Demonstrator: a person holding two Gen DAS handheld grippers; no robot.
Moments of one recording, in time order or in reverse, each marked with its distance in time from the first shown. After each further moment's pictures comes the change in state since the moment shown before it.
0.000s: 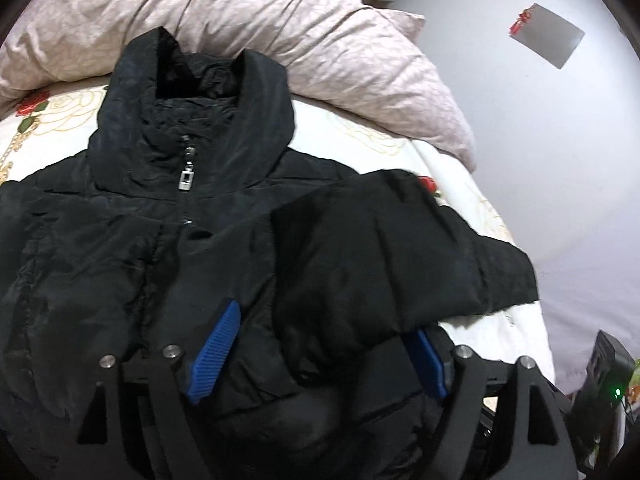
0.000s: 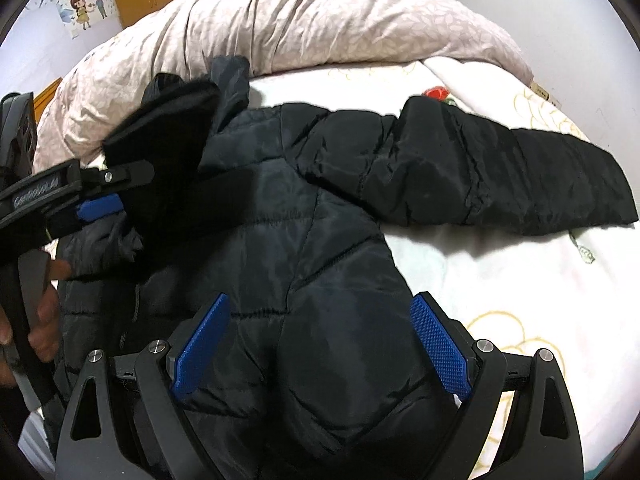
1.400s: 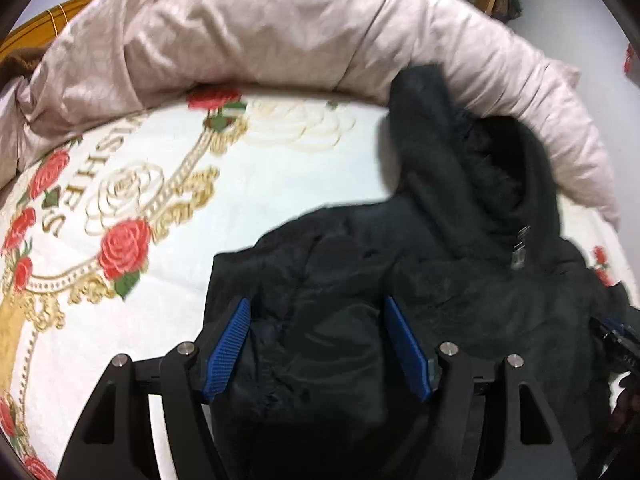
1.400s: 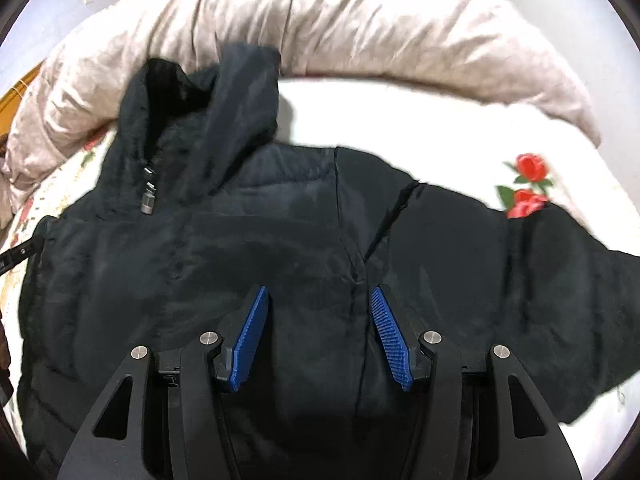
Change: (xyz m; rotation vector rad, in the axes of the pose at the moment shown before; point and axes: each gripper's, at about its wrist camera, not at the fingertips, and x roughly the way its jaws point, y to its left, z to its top) left arm -0.041 0.211 0.025 -0.129 -0.090 0.476; right arm 0.146 0.056 0.105 -0.133 0.094 -0.011
